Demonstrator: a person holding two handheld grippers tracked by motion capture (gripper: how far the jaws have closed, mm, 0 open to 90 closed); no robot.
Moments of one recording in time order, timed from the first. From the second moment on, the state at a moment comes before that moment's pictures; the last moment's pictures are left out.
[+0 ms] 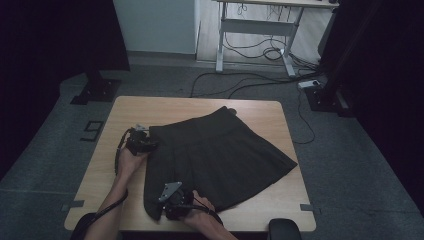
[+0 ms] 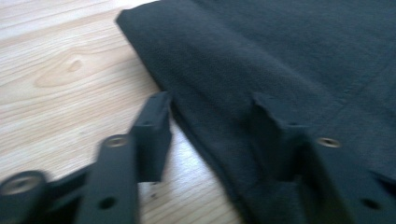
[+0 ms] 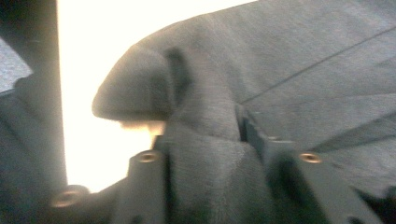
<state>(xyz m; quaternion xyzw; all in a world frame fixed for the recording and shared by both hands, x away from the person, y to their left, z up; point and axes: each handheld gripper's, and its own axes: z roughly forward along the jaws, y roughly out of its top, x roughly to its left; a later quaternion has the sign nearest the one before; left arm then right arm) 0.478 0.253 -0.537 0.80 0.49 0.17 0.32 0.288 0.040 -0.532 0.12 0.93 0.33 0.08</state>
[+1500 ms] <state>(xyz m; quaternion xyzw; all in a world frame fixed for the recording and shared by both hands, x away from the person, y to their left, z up) 0.426 0.309 -0.444 0.81 0.44 0.26 0.28 0.292 0.079 -0.465 0.09 0.90 0.43 -0.04</state>
